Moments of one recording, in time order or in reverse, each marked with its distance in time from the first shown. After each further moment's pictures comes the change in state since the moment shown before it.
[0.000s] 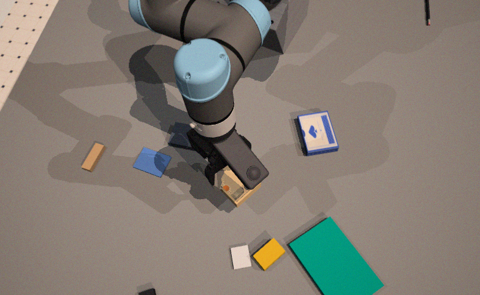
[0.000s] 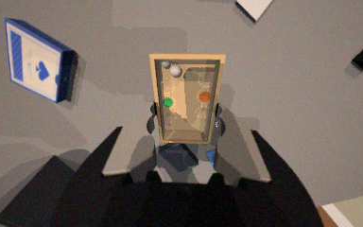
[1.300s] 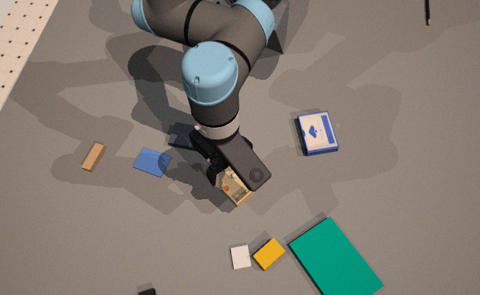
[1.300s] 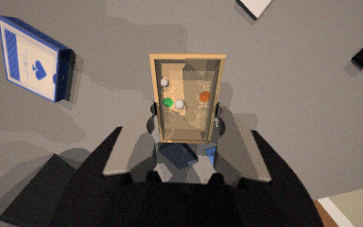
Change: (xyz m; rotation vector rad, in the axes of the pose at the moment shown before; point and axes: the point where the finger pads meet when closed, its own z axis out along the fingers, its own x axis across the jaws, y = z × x) arm 0.000 0.000 0.000 -0.033 0.010 0.000
